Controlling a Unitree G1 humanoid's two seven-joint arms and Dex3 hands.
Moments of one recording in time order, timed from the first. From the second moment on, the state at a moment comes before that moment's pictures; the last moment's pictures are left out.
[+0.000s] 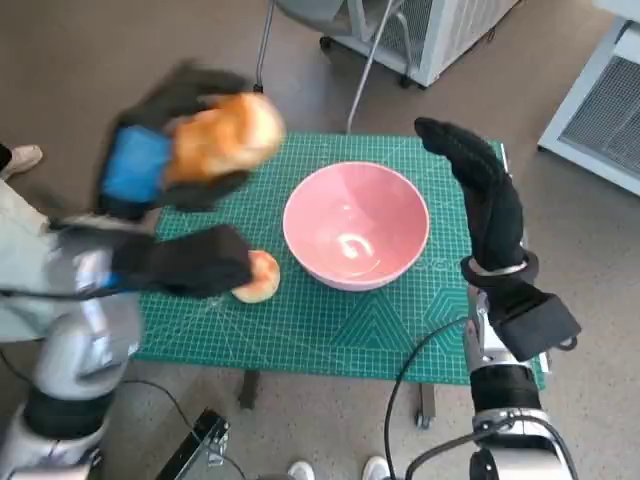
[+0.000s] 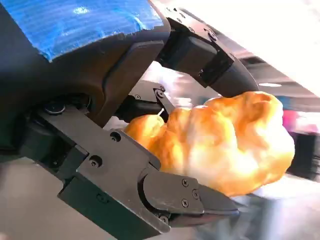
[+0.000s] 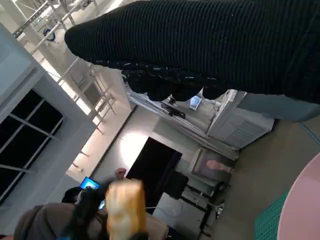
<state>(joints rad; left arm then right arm) -0.70 0.55 -0.22 -0.15 0.84 0.28 -0.10 -0.75 -0.12 -0.12 0.79 0.11 -0.97 0.28</state>
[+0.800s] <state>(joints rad) -0.92 0.40 -0.56 0.58 0.99 -0.17 0.11 -0.70 -0.12 -0.12 0.74 0.11 -0.97 0.25</state>
